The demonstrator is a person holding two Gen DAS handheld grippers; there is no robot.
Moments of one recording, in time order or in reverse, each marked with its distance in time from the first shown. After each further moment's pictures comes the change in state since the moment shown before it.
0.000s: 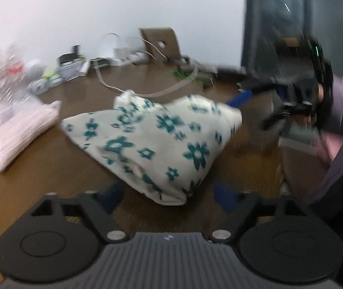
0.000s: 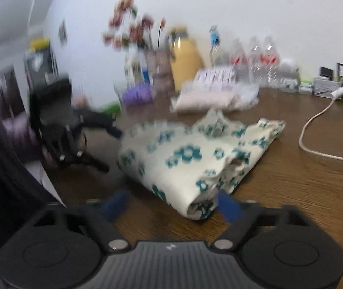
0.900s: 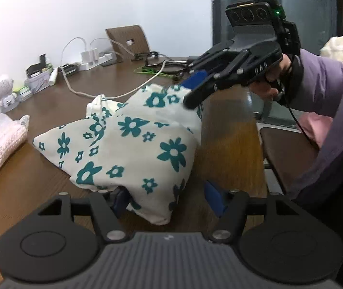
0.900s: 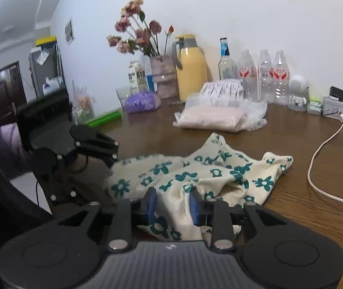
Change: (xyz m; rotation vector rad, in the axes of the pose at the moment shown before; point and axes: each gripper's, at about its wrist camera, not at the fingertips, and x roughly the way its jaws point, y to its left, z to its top) left arm 0.015 -0.011 0.005 0.076 -0.003 -0.075; right arm 0.001 -0.009 0.042 -0.013 -0.077 0.036
